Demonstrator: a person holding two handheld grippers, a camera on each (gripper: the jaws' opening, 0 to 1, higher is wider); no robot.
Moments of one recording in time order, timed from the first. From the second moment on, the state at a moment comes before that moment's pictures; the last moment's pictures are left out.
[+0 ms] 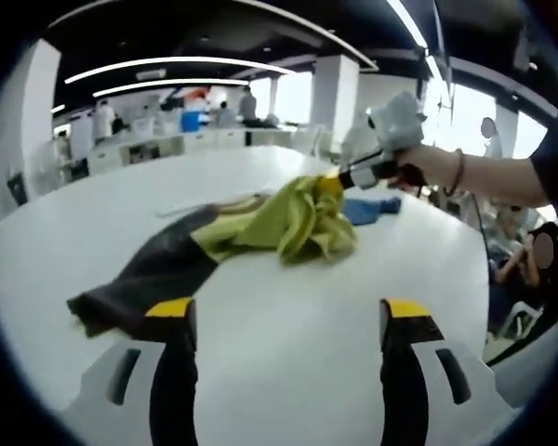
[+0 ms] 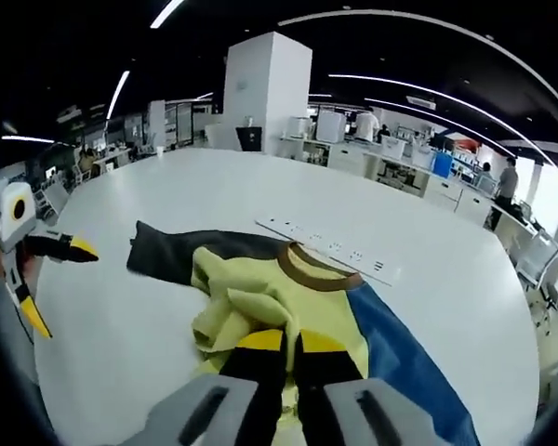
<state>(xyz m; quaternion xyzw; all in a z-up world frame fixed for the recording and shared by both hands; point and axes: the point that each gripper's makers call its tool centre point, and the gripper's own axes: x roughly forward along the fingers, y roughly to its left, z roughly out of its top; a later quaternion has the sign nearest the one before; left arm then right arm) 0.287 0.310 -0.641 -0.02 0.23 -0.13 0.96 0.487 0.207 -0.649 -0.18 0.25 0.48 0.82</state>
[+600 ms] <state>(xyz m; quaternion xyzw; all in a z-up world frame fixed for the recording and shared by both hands) 0.299 0.319 -0.645 -0.04 0.23 -0.12 0.97 0.504 0.202 -0.689 -0.19 0.29 0.45 0.82</state>
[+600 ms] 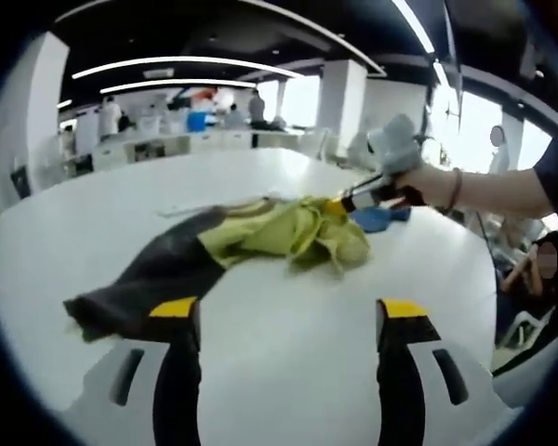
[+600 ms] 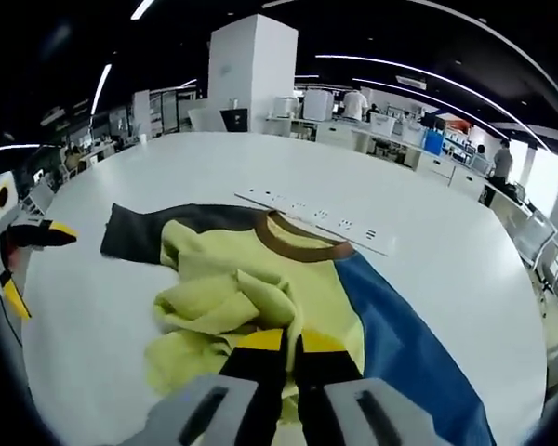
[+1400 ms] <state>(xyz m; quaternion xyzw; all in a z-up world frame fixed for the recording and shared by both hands) 0.311 0.320 -0.628 -0.06 0.20 -0.12 0.97 0.478 0.177 -0.655 -0.07 0.32 0.40 0.85</state>
